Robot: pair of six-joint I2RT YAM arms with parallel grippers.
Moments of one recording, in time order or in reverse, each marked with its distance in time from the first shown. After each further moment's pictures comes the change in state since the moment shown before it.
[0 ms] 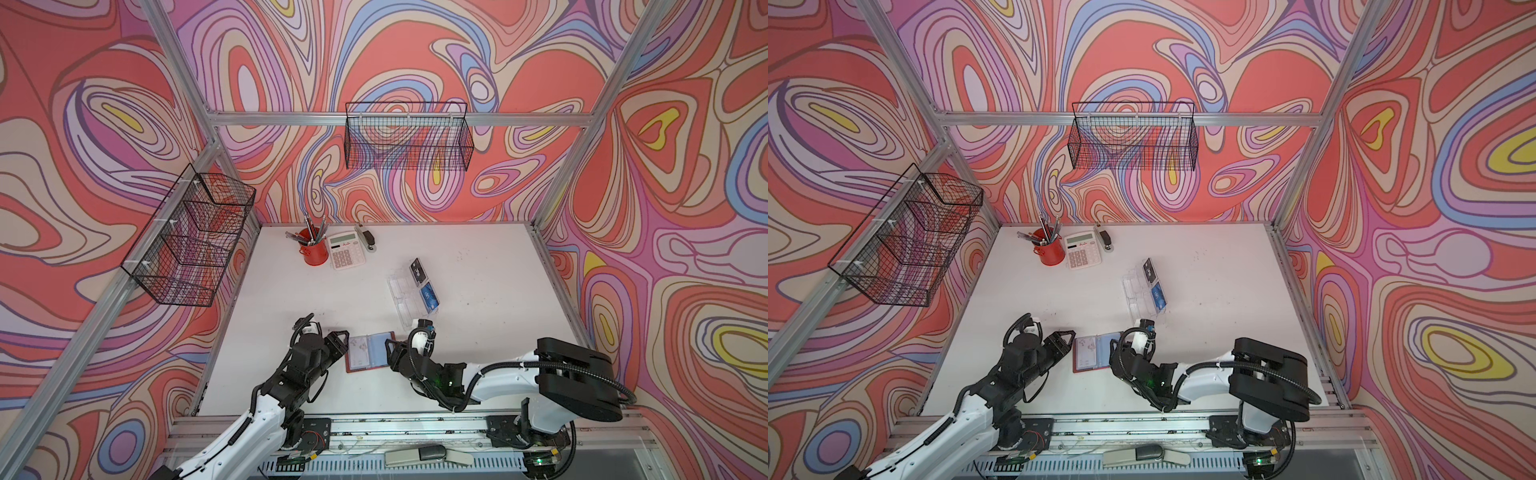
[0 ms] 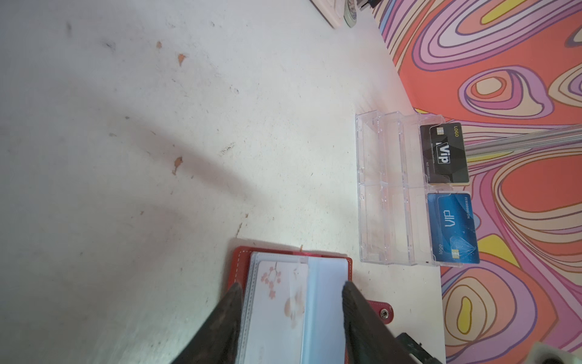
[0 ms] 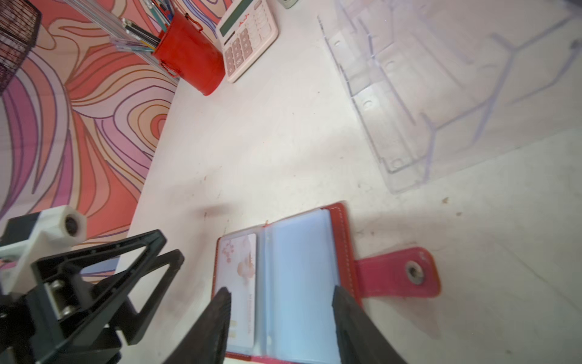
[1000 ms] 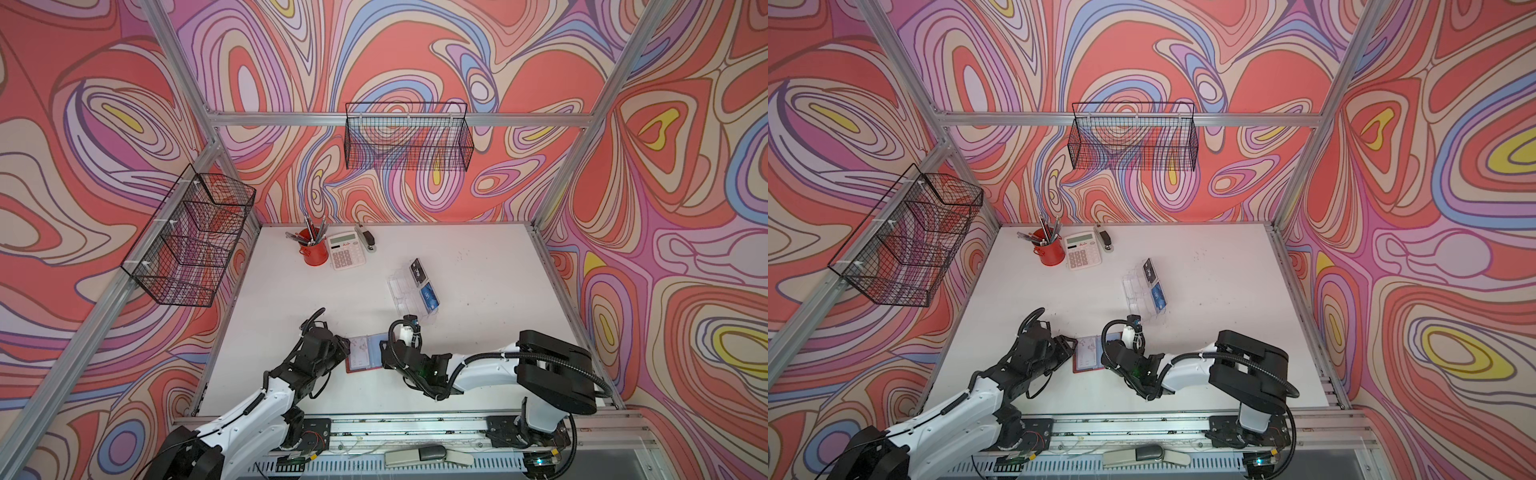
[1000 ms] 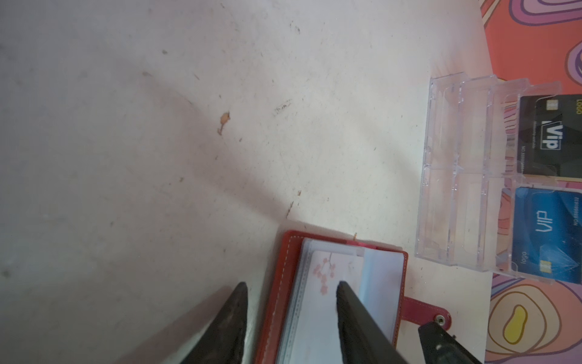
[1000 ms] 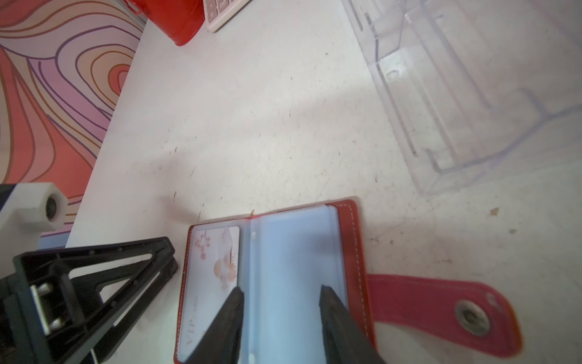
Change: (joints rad) left arm 0.000 0.267 0.072 -0.022 0.042 -0.014; right arm -0.047 0.117 0.157 -0.128 -0.112 -0.089
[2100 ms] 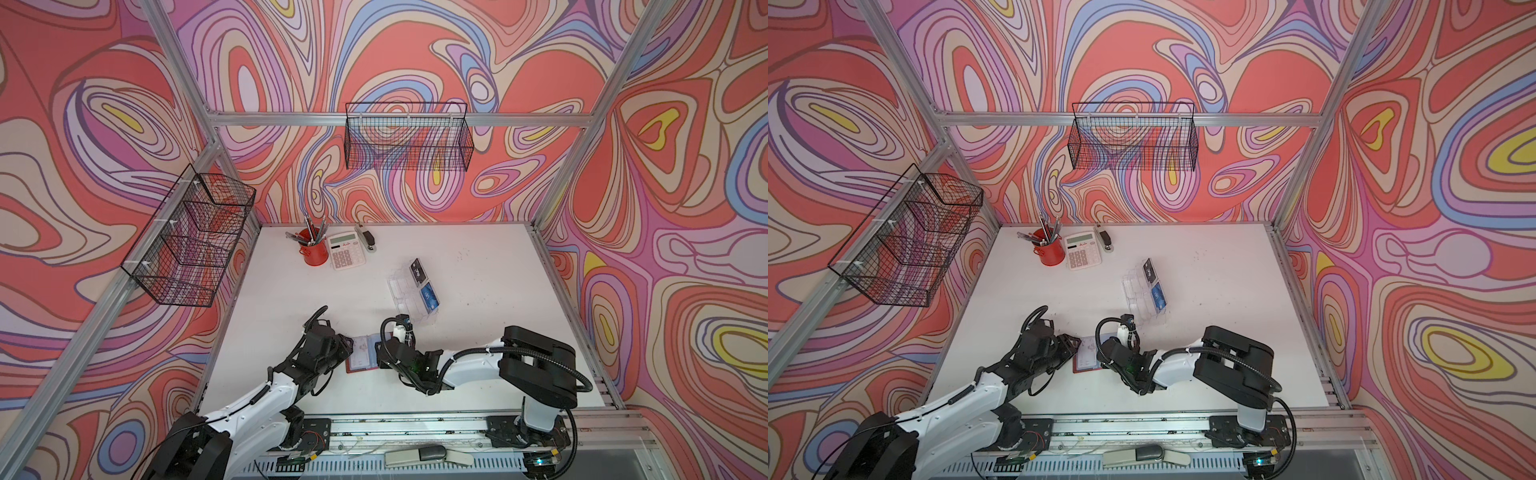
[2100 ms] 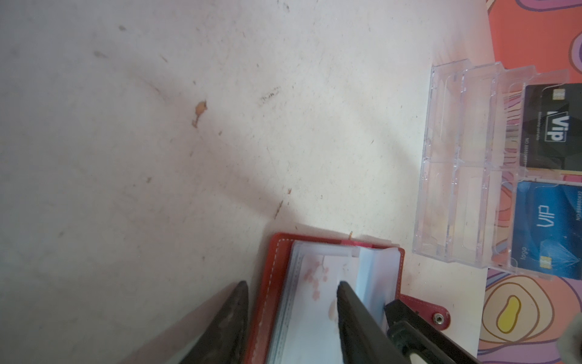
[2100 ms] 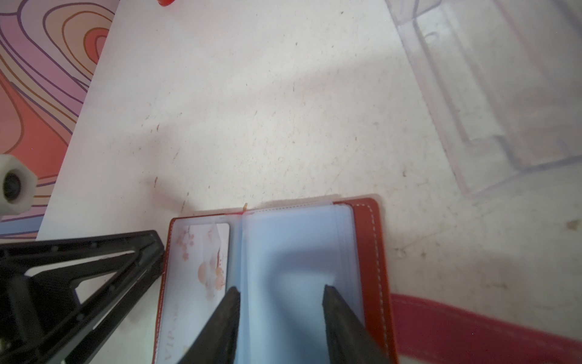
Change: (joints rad) left arm 0.000 0.079 0.014 0.056 0.034 0.000; right arm -0.032 0.095 0.056 0.000 -0.089 -0.031
